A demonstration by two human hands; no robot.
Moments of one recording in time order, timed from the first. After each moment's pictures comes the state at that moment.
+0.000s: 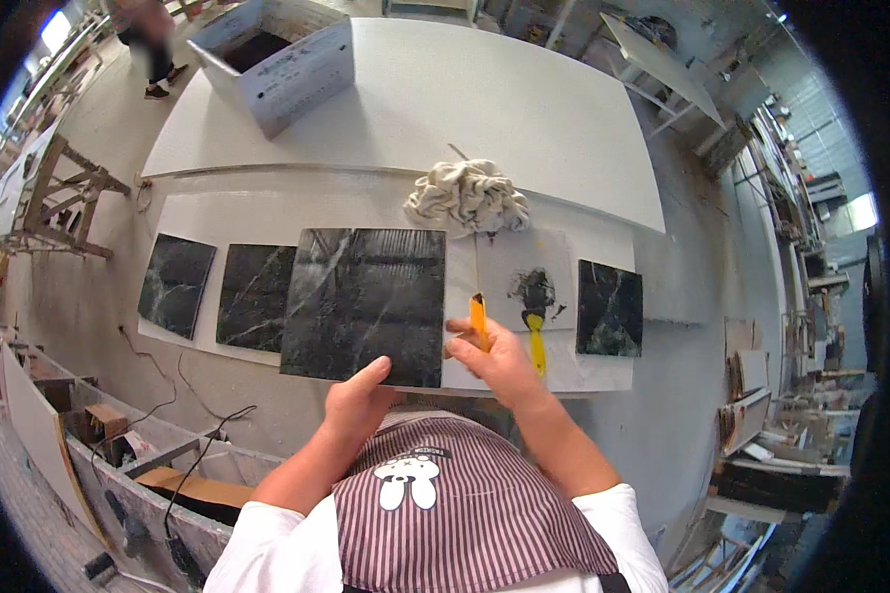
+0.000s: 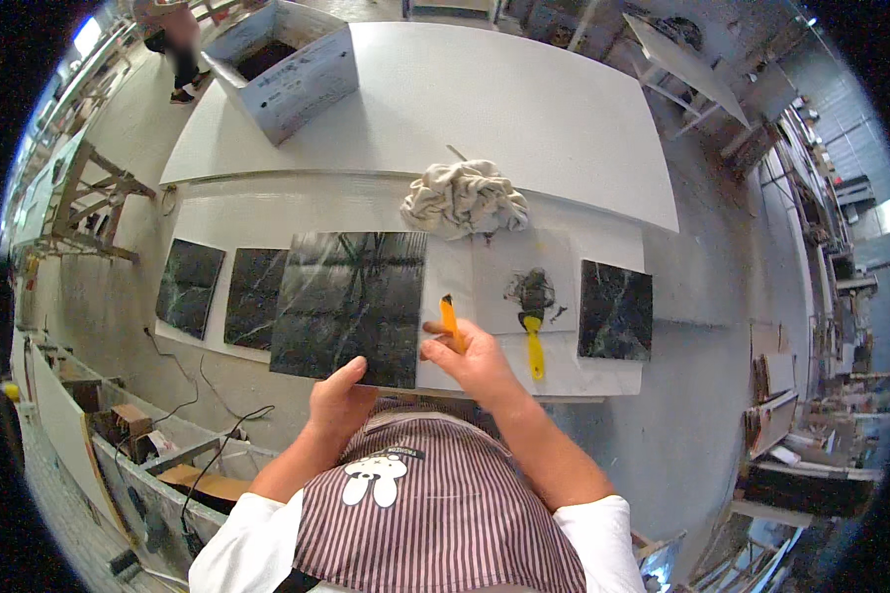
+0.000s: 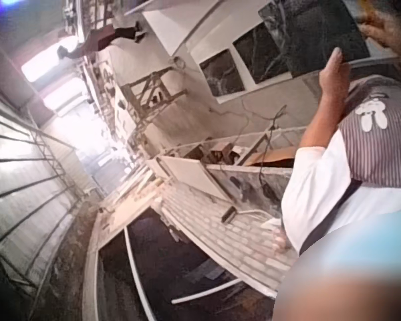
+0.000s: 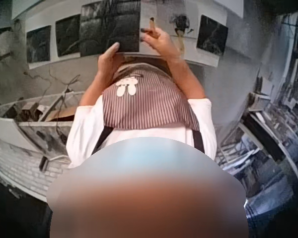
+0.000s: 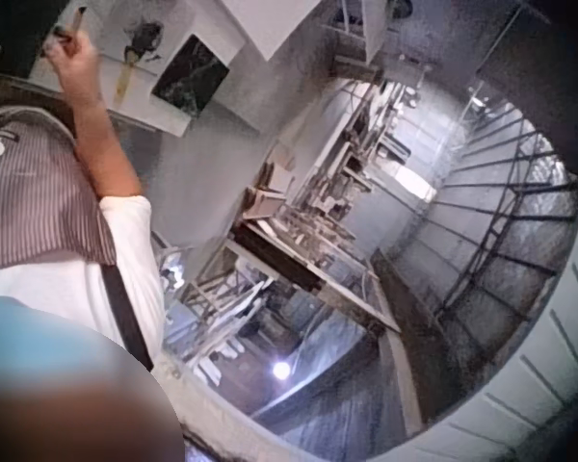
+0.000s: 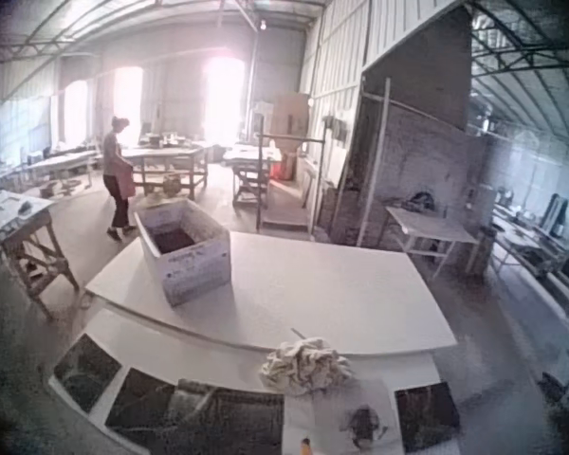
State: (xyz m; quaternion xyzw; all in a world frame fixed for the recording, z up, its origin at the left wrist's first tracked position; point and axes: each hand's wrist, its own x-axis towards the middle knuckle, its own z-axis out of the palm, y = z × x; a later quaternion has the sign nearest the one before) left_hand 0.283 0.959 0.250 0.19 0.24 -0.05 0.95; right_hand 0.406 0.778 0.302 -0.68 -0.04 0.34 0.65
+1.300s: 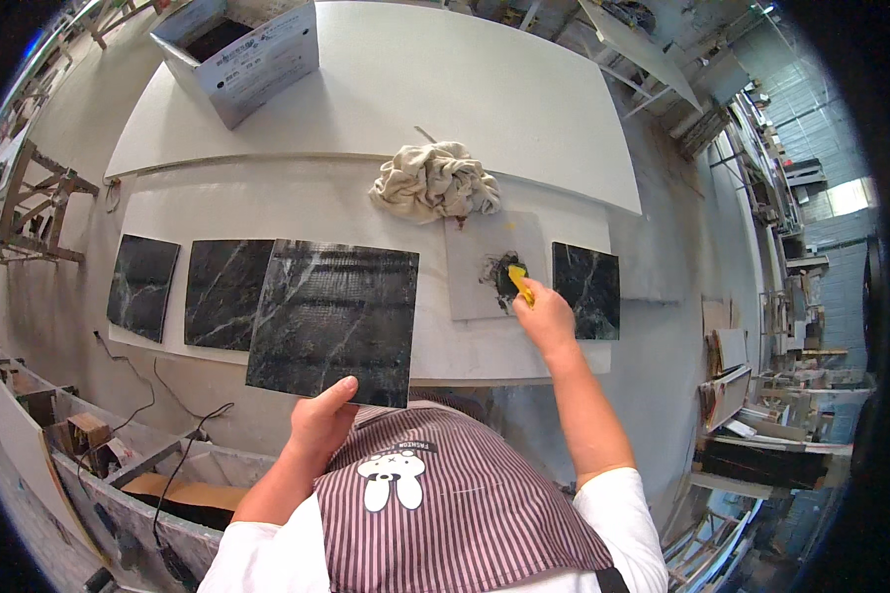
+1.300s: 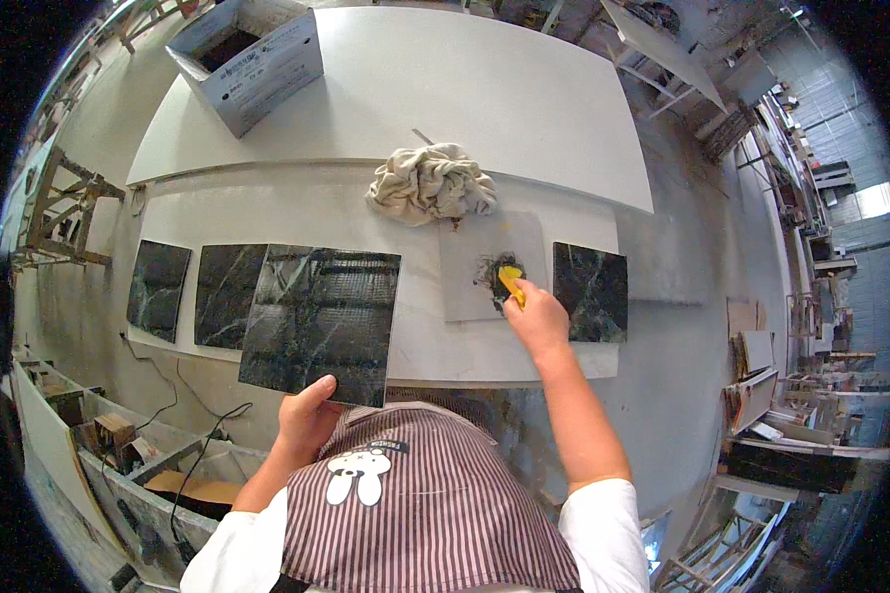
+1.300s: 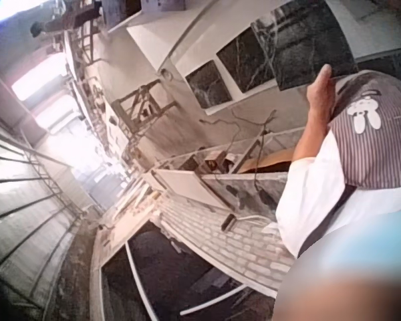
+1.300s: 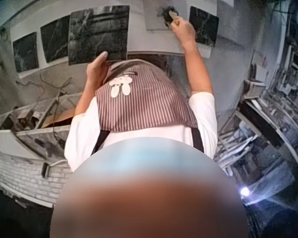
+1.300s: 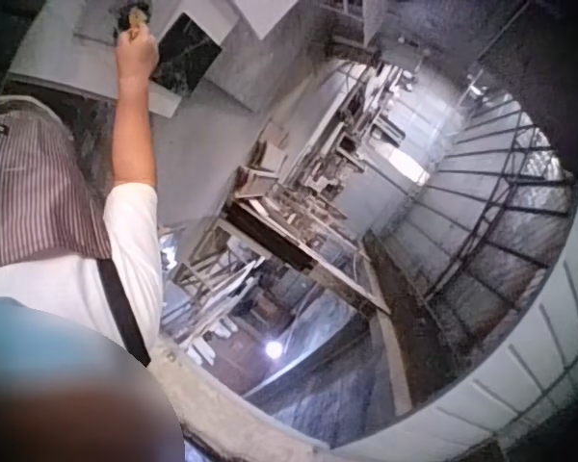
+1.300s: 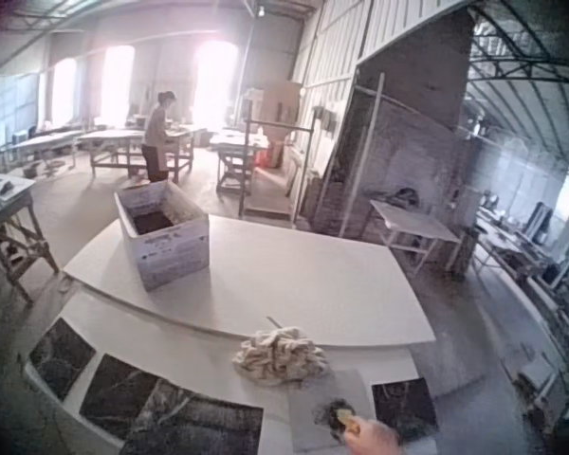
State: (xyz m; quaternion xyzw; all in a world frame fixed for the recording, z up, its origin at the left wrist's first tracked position) left_hand 0.257 0.957 0.242 0.24 0.27 -0.02 0.93; right_hand 0.481 0.671 0.249 -0.98 -0.11 0.04 0.16
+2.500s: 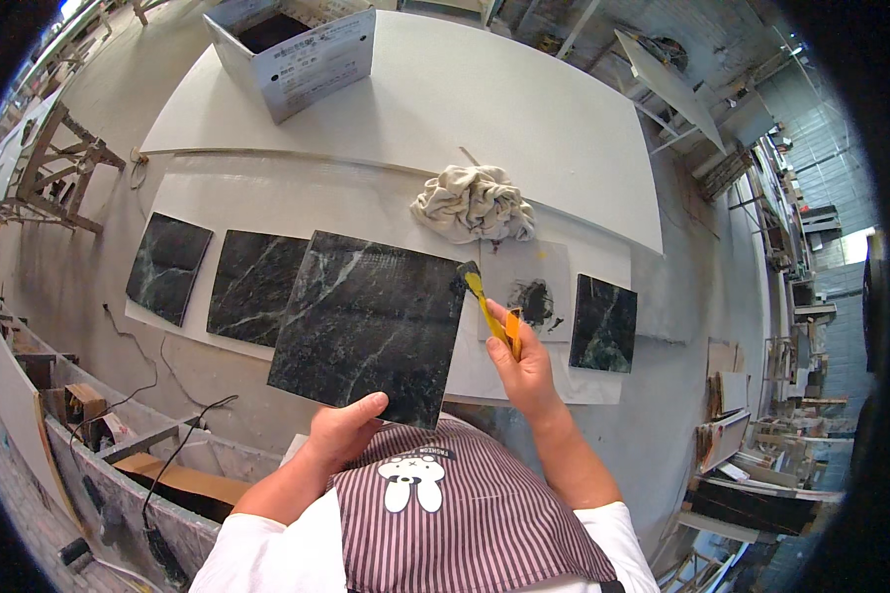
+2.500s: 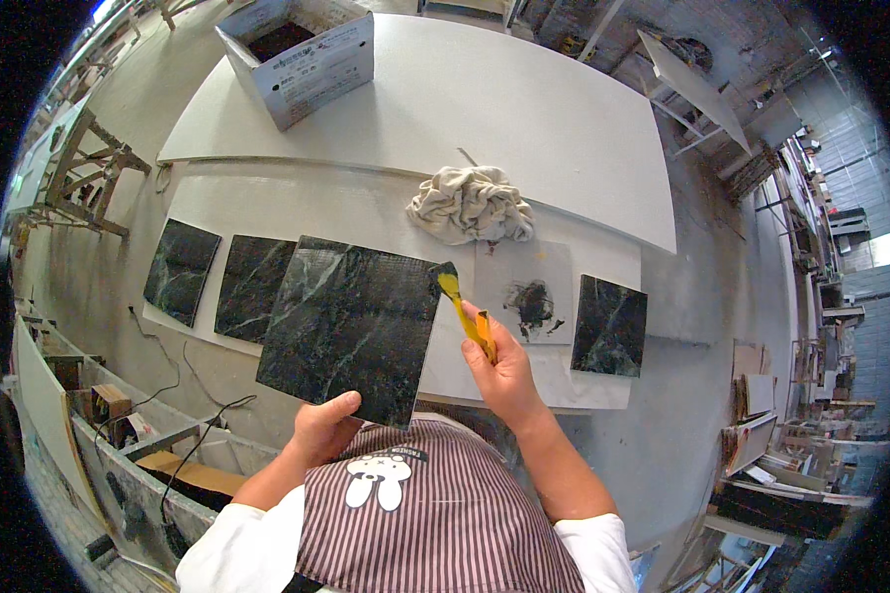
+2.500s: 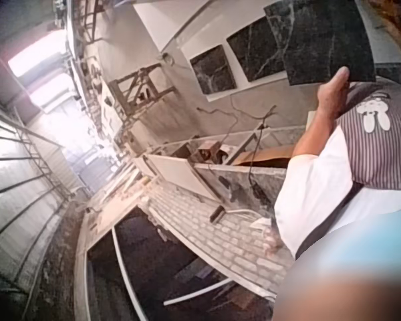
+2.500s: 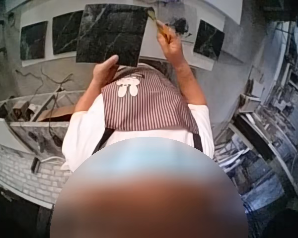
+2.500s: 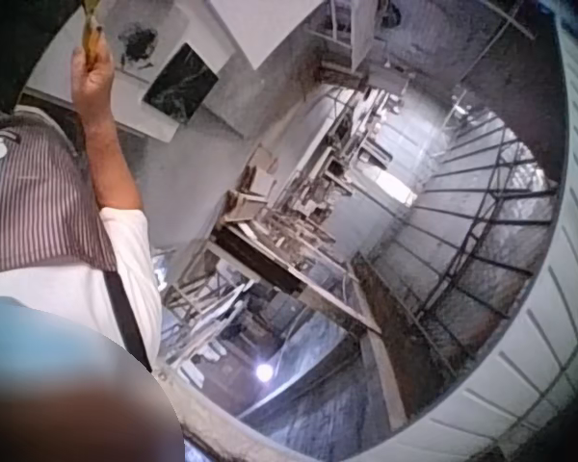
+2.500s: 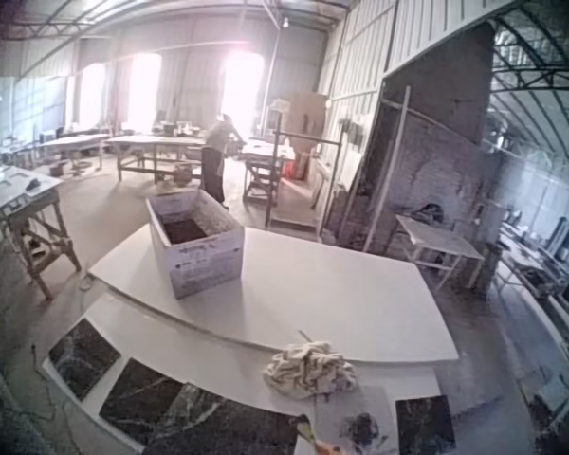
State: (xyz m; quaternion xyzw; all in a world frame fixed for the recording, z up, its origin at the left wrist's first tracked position) left_hand 0.256 0.963 0.281 0.22 0.24 -0.02 0.95; right_hand 0.411 0.761 0.307 -0.76 -0.23 0.15 0.58
